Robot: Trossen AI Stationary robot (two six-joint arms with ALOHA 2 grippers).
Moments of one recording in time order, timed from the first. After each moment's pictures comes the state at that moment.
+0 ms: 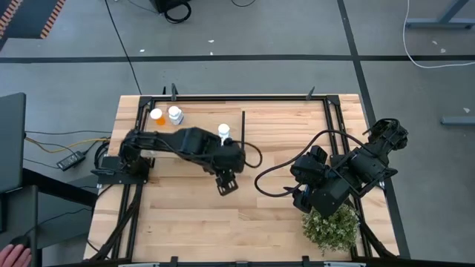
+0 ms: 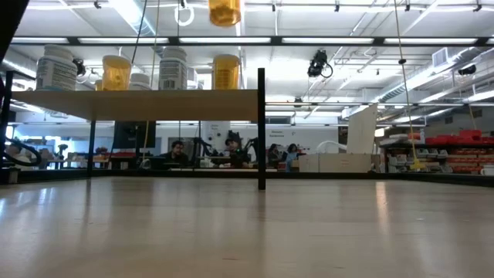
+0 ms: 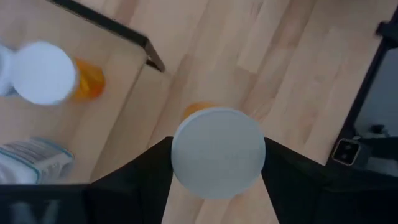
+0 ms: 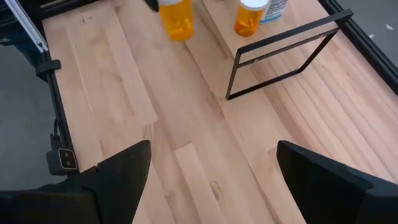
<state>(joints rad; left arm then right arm) -0.22 1.99 2.34 -1.57 -0.12 -0.62 0.68 1.63 2.01 -1.57 0.58 1.02</state>
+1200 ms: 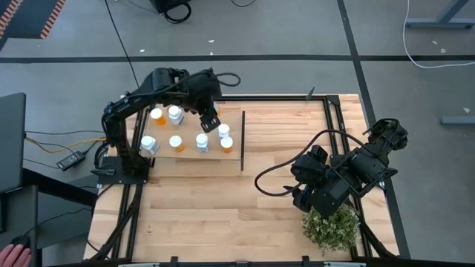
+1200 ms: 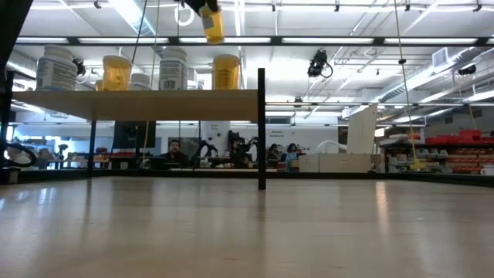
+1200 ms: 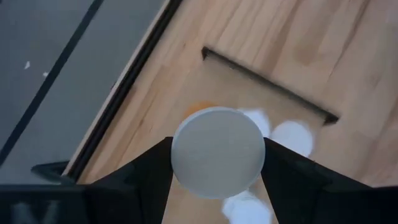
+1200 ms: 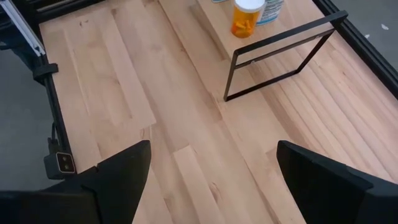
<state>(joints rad) 0.22 1.80 2.33 -1.57 -0.24 -0.20 0.68 1.63 2.01 -1.57 0.59 1.03</state>
